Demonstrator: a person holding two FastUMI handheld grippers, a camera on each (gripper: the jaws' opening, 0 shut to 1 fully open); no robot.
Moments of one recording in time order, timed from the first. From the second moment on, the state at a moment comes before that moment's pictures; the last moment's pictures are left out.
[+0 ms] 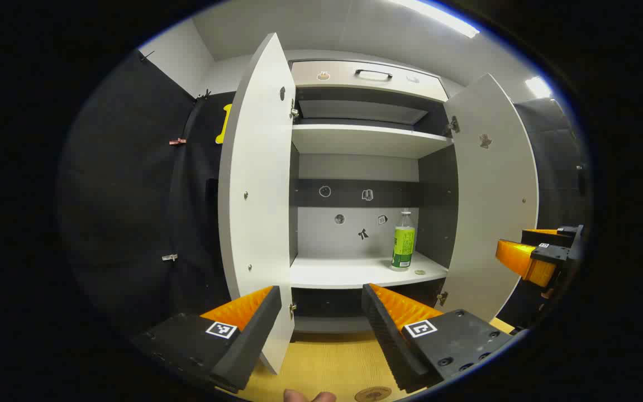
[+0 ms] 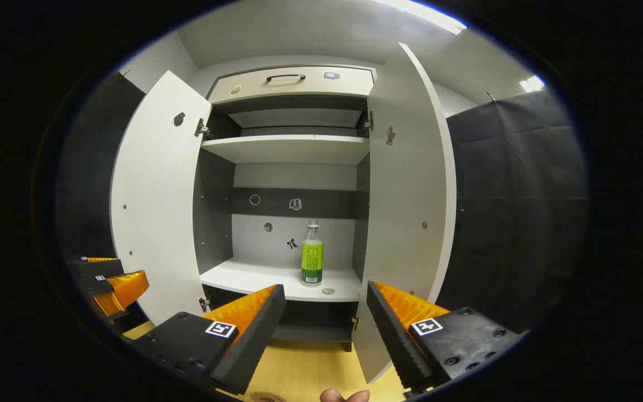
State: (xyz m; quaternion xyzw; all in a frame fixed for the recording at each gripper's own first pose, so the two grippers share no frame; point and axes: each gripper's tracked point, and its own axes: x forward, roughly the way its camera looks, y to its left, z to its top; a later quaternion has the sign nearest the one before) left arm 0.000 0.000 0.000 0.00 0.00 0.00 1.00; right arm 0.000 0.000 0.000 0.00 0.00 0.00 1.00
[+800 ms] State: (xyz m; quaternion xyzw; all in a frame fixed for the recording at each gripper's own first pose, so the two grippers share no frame) left arm 0.001 -0.004 0.001 0.00 0.00 0.00 1.00; right arm 0.000 -0.003 0.002 -0.01 0.00 0.00 1.00
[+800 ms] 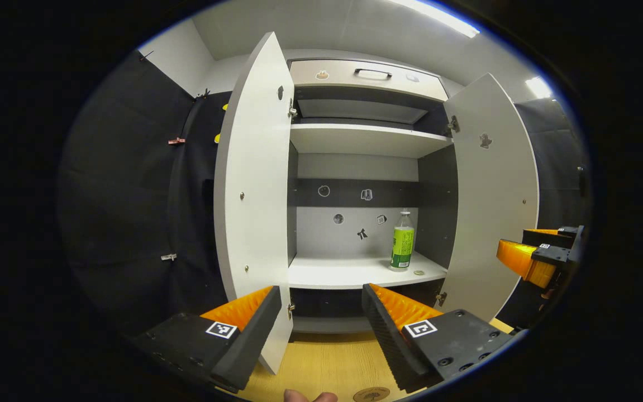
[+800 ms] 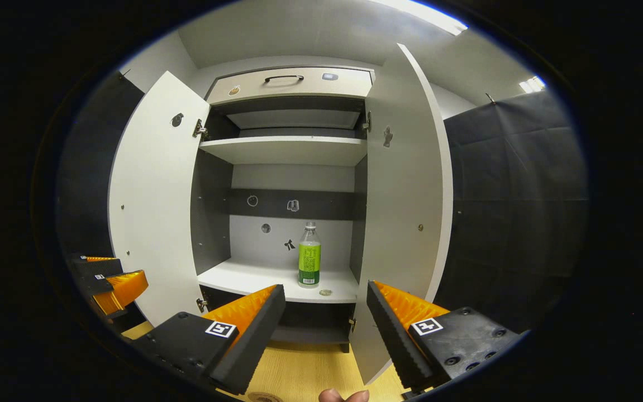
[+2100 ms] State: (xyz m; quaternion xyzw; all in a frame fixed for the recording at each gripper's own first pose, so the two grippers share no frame) left arm 0.201 -0.164 0.011 -0.03 -0.02 -0.12 0.99; right arm -0.048 -0.083 0.022 0.03 0.00 -0.03 1.00
